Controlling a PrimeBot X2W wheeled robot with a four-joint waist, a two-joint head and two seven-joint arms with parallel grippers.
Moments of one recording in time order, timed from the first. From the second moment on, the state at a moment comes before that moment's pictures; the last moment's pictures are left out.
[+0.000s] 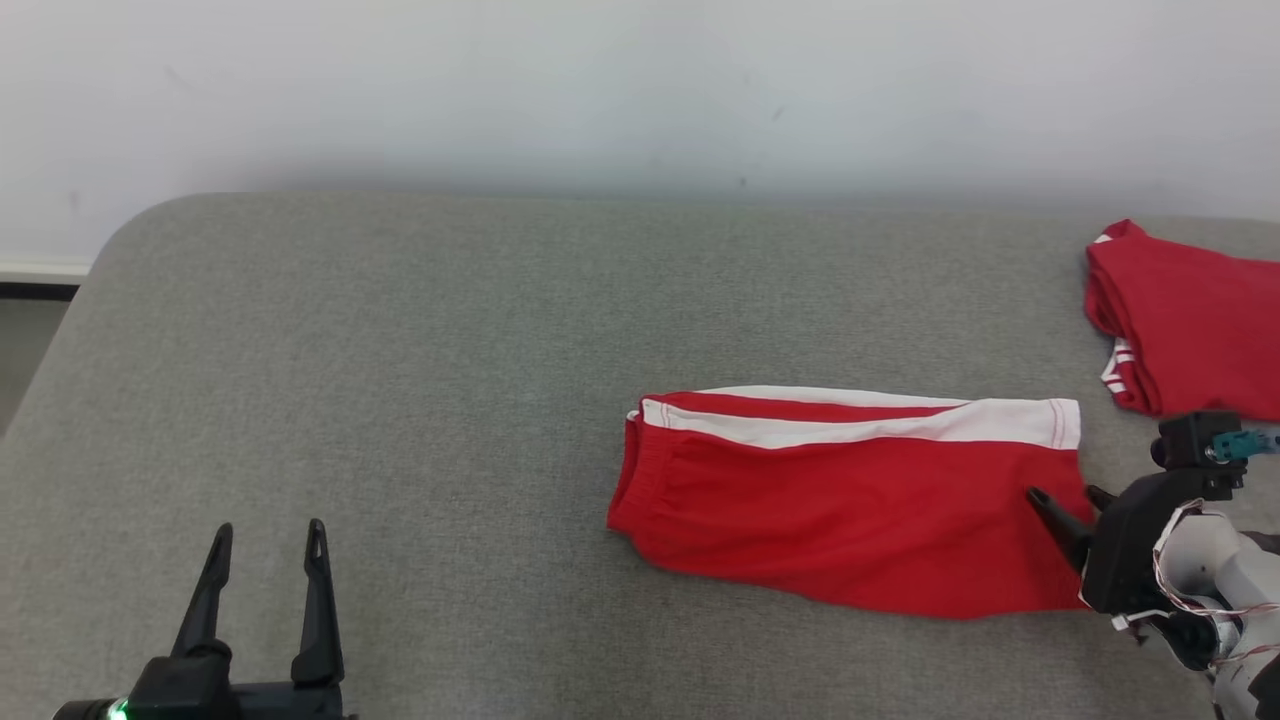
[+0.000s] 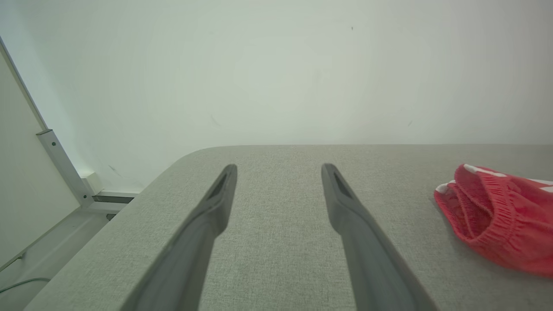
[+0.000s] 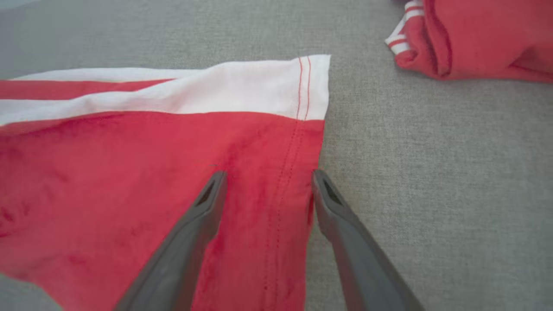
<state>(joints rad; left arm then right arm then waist) -0.03 0.11 0.04 0.11 -0.10 -0.05 -0.26 -0.58 -0.64 0.69 0.81 1.03 0.13 0.17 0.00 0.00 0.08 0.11</state>
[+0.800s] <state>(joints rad) -0.04 0.14 0.00 0.17 -0.05 -0.06 -0.26 -0.60 -0.58 0.69 0.93 1.05 0.13 0.17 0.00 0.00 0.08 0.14</state>
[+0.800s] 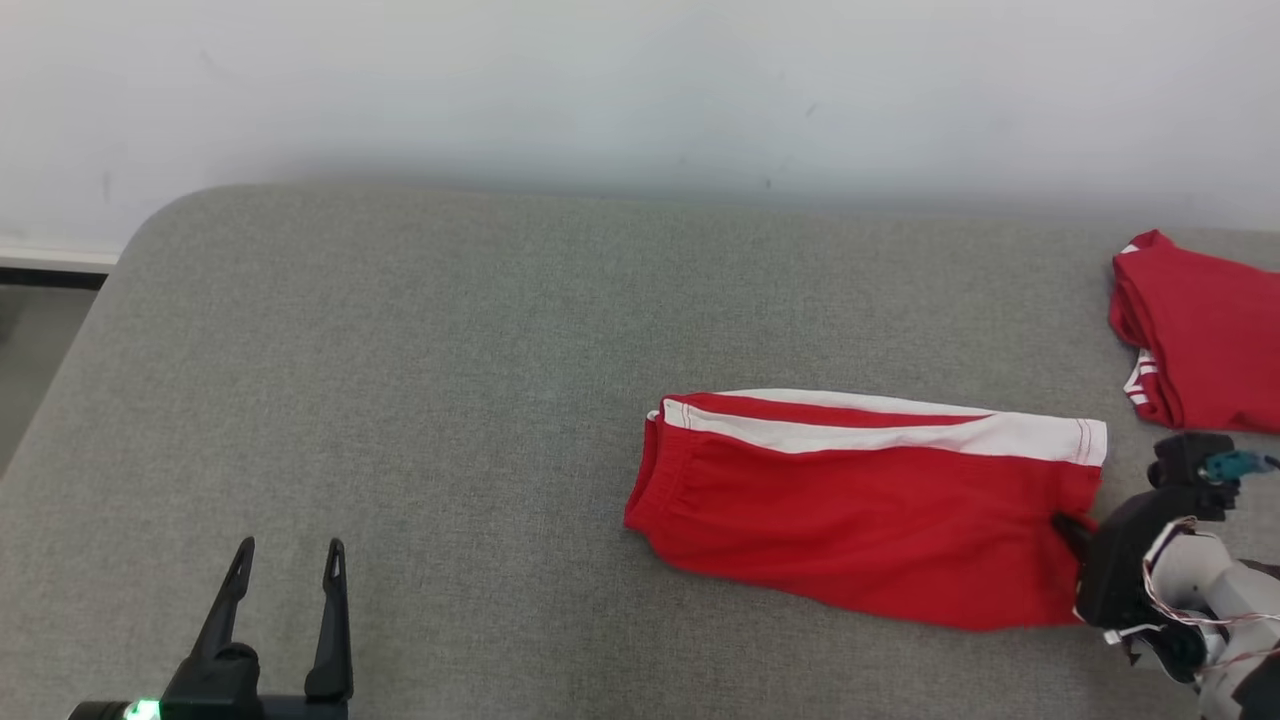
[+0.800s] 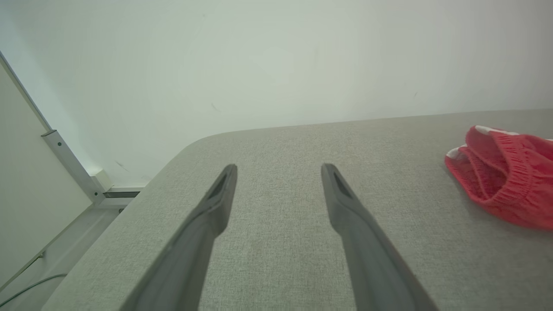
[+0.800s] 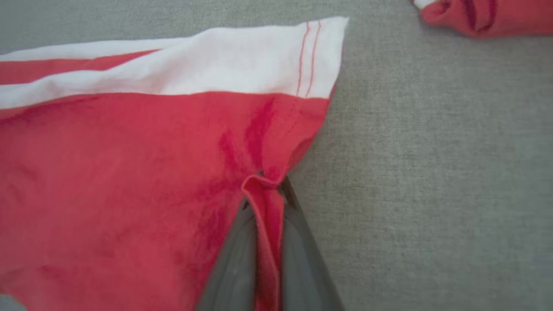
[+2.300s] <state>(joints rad) -0.06 0.12 -0.05 0.21 -0.08 -0.05 -0.26 -0.63 -0.37 0.77 0.62 0.89 0.13 0.23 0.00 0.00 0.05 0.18</state>
